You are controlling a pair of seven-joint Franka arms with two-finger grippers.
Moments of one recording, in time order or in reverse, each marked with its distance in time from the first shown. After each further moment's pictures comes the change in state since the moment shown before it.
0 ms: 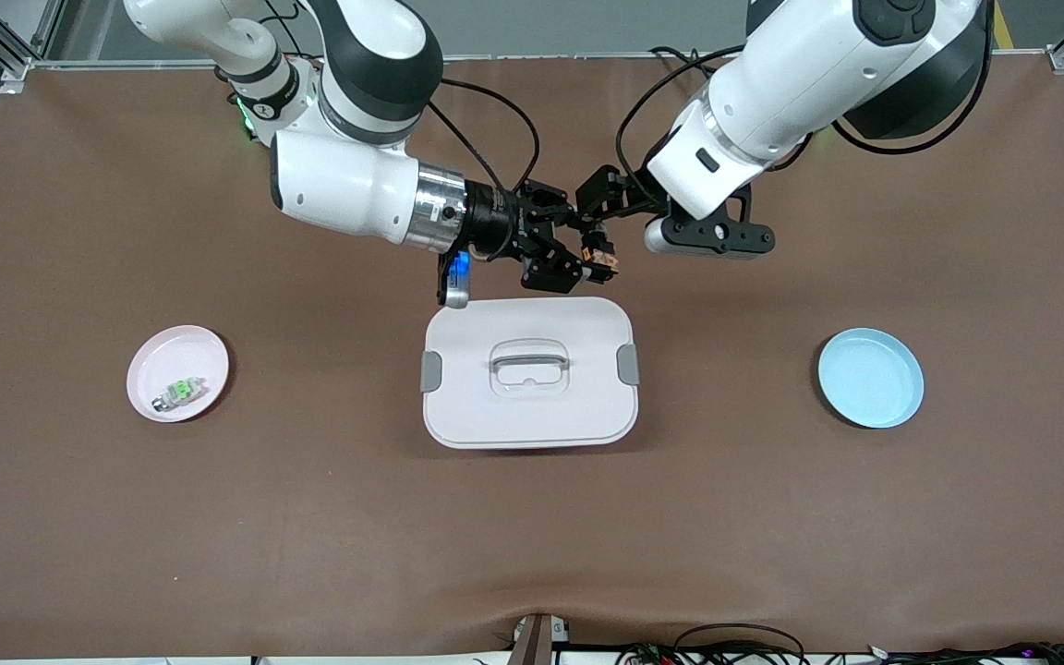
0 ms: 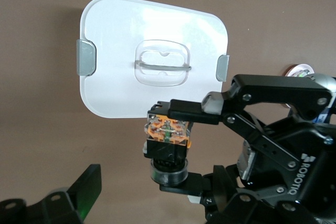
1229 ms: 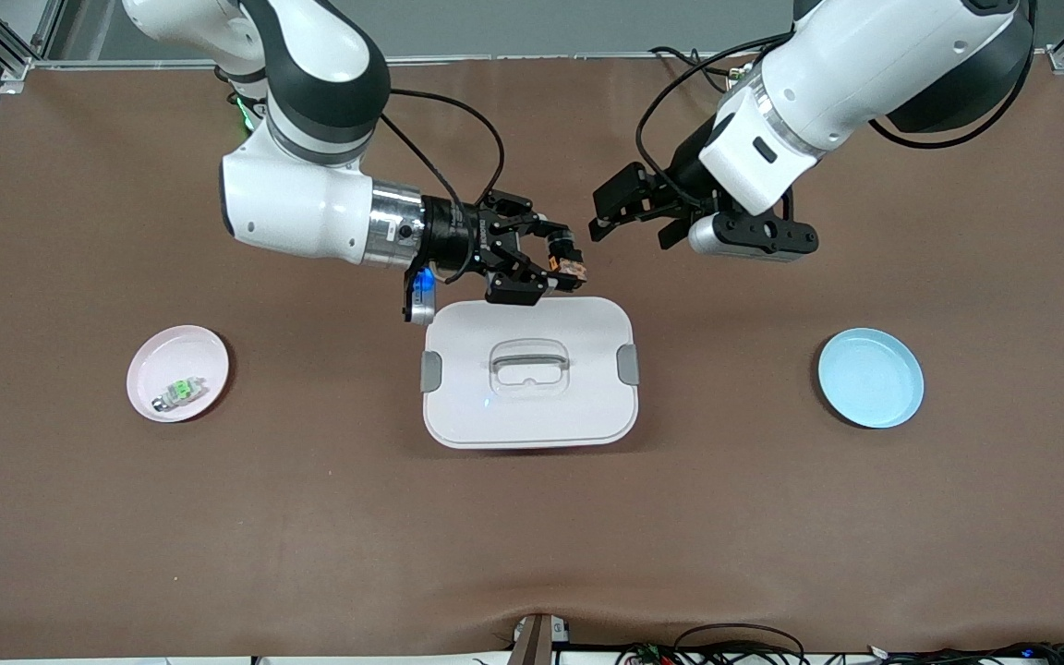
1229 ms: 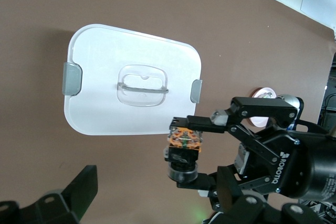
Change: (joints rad) left arm 0.043 -0.012 -0.001 0.033 -0.055 0.064 0.000; right arm -0.074 -0.018 0.001 -0.009 0.000 -0.097 -0.018
